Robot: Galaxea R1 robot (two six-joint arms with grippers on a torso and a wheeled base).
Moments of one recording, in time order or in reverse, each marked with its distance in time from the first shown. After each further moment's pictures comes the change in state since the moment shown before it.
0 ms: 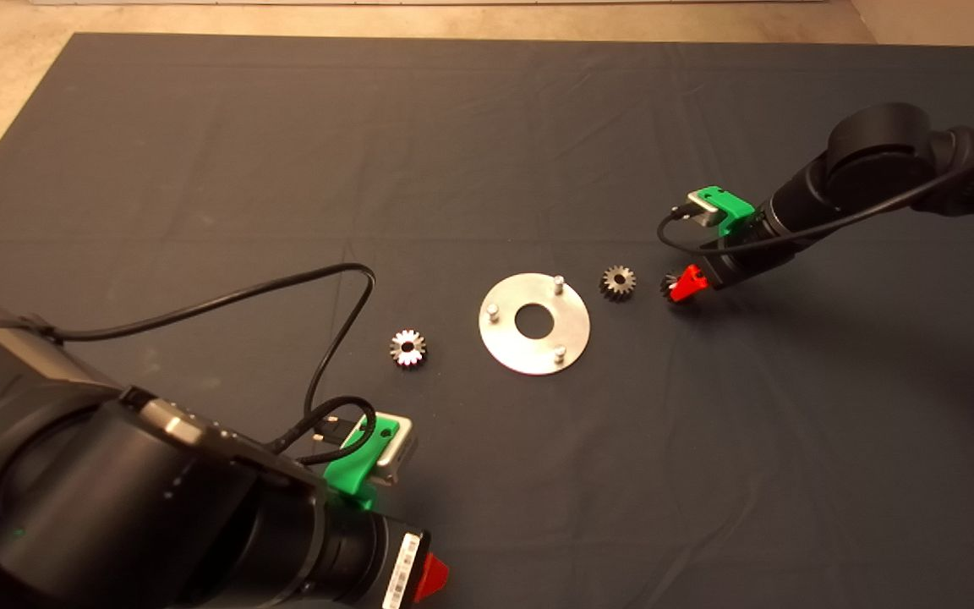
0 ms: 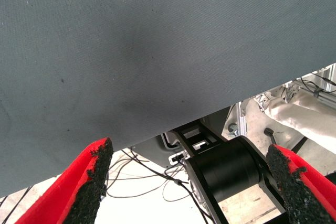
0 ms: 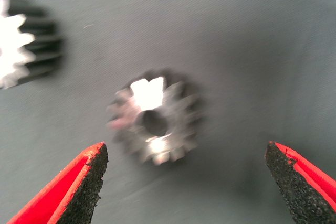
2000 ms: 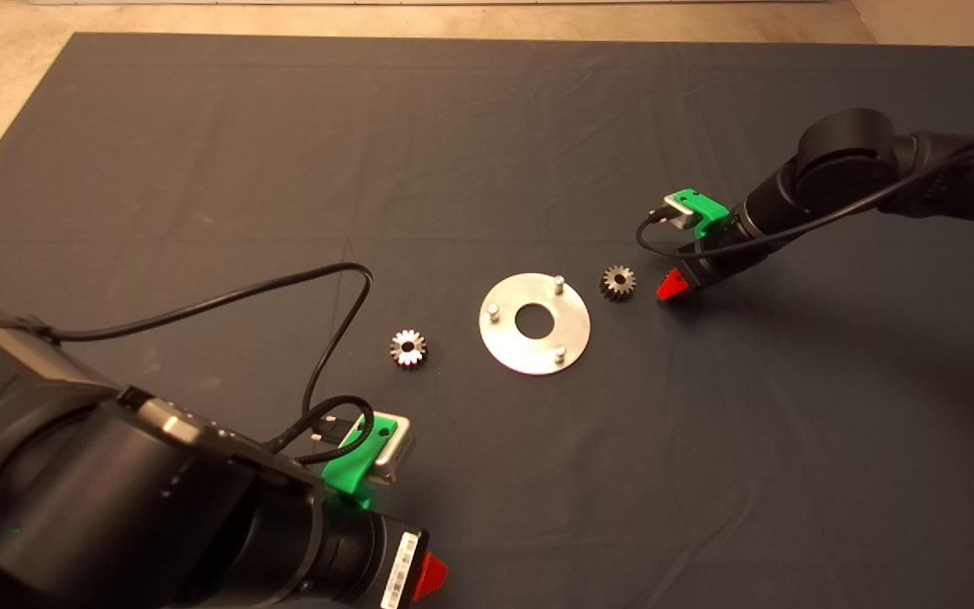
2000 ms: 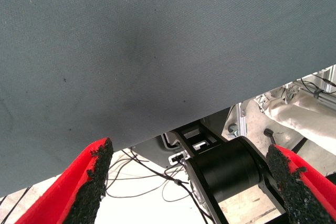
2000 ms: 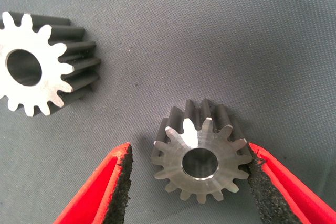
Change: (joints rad) left arm 0.000 -0.005 0.000 0.000 0.000 0.000; right arm -0.017 0.048 -0.028 0.001 0.028 -0.039
